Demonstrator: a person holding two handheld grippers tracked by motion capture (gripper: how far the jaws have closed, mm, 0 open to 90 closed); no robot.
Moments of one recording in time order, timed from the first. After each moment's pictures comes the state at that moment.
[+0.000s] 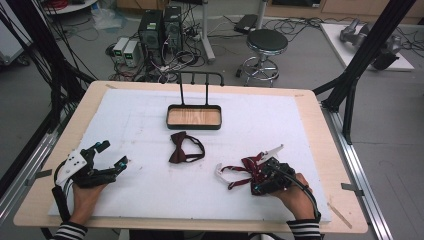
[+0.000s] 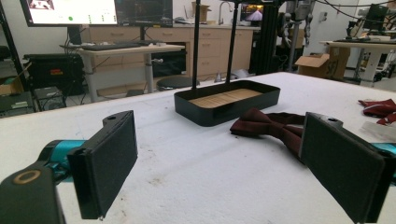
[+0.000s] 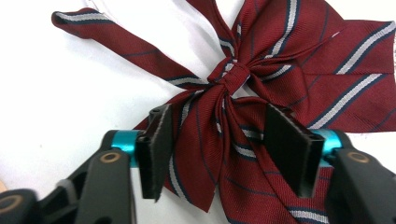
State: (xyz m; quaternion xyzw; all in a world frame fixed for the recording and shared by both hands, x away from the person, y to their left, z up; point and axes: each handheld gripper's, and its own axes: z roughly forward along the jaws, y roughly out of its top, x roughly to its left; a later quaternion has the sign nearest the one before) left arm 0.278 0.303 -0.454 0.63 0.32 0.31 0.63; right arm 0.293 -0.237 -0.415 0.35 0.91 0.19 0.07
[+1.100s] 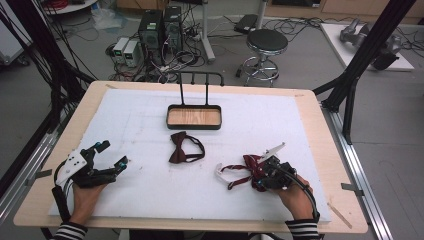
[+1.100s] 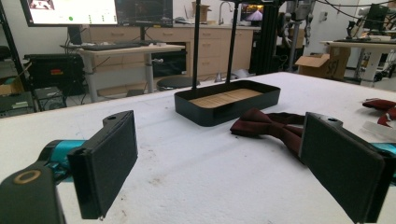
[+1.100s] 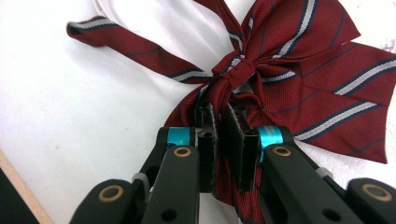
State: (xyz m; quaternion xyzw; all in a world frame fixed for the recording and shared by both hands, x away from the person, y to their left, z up) left arm 0.278 0.303 -0.454 0.63 0.32 0.31 0.63; right arm 0.293 -0.238 -0.409 0.36 0.91 0.21 0.06
